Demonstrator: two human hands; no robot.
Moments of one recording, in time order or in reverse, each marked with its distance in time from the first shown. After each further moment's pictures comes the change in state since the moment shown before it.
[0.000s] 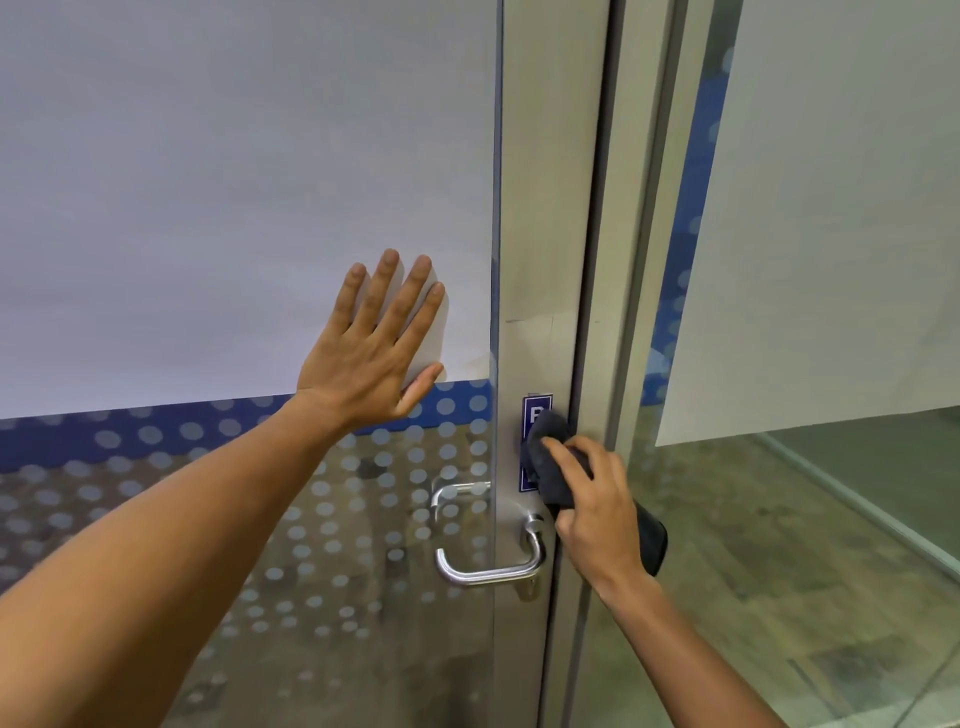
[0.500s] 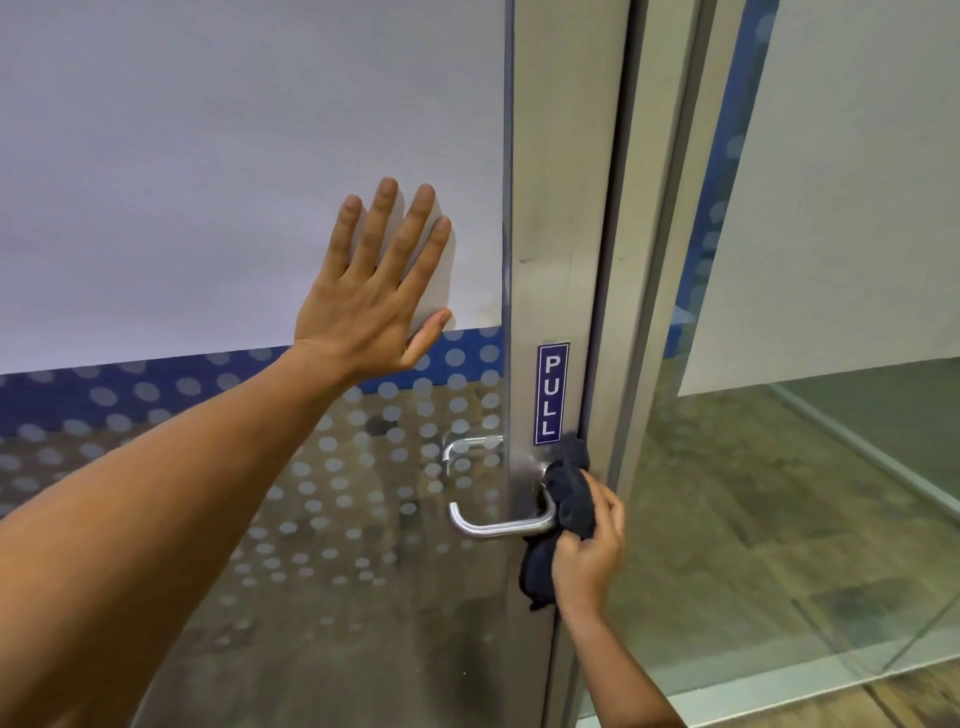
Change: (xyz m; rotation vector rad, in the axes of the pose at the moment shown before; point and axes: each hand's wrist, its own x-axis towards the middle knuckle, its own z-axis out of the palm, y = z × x) left_hand 0.001 0.000 -0.003 0.008 -0.029 -0.002; right_hand -0.087 -0.010 0.083 0.571 0.388 0.586
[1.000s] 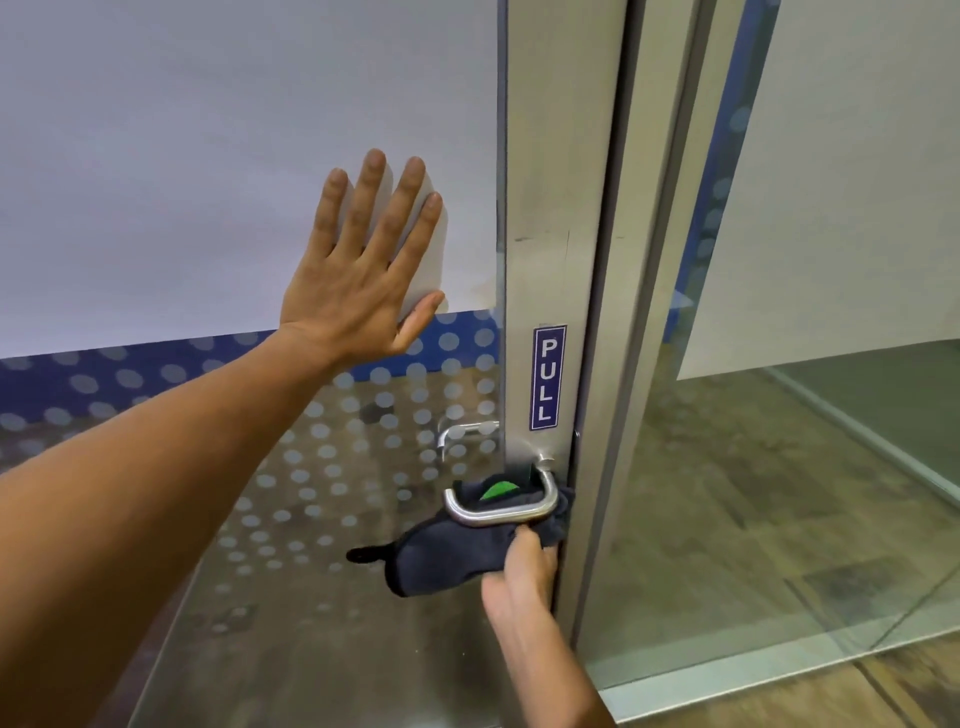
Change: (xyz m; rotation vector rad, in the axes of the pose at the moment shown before) left_hand 0.000 0.000 0.002 0.009 -0.011 0.000; right_hand -0.043 -0.029 0.054 0.705 0.271 1.066
